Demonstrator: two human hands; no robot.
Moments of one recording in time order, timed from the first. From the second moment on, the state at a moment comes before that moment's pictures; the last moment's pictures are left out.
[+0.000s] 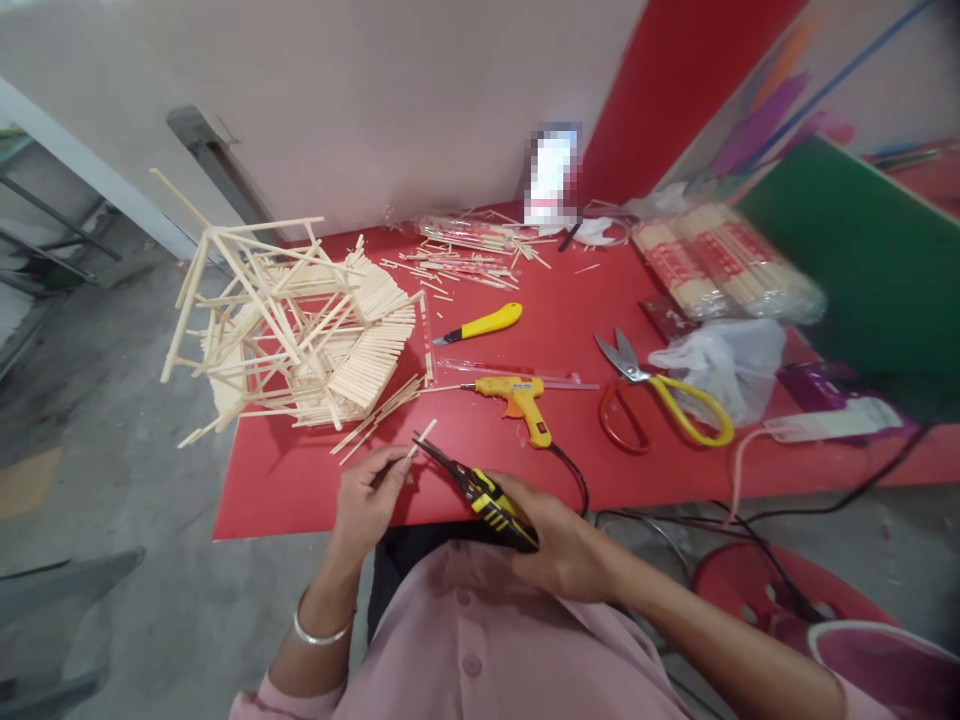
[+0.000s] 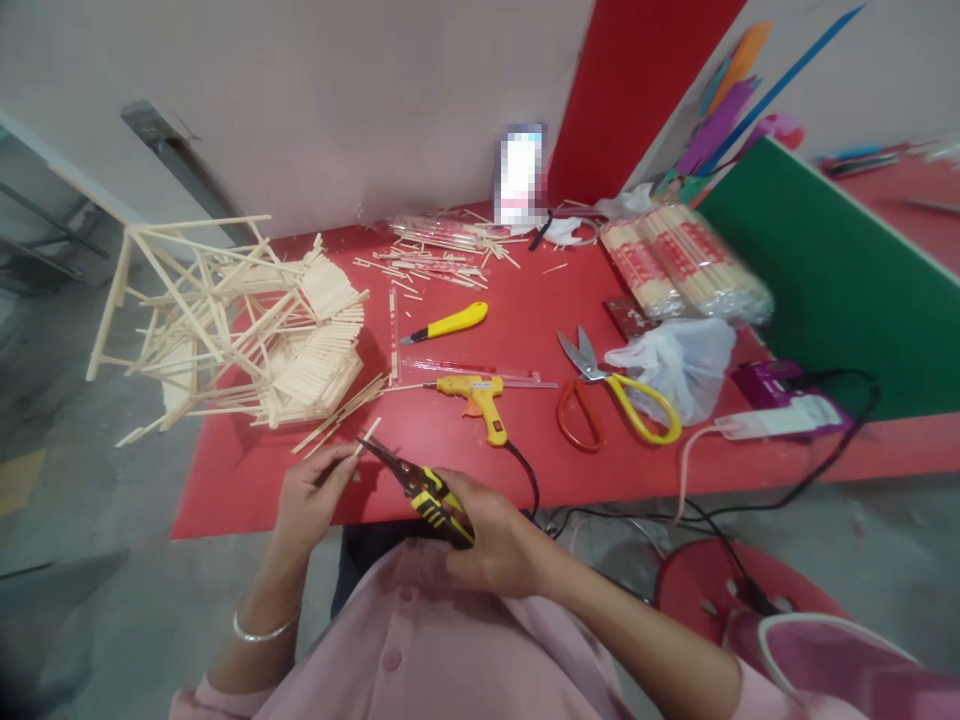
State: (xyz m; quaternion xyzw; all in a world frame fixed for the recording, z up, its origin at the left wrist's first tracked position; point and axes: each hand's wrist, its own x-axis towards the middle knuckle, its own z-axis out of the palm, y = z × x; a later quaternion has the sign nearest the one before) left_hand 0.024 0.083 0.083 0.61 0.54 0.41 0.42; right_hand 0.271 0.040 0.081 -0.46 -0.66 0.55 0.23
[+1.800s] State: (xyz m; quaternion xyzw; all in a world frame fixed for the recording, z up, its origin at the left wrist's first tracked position) left_hand 0.048 0.081 0.058 0.36 0.53 0.48 0.60; right_hand 0.218 0.079 0.071 -0.48 -0.79 0.13 0.37
